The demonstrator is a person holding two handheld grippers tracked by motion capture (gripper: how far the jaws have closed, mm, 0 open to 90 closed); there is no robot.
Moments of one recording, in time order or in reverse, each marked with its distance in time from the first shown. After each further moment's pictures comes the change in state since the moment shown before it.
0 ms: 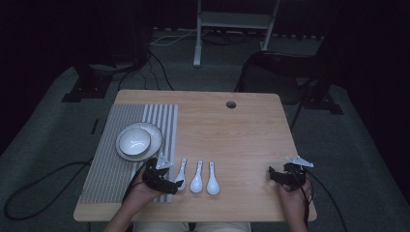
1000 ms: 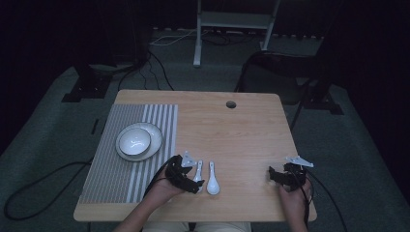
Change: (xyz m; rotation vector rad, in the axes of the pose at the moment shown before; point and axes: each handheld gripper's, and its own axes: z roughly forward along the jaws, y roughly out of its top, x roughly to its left) left arm -0.042 0.043 0.035 0.016 -0.068 0.103; right arm 0.000 0.000 0.000 0.000 0.000 -0.001
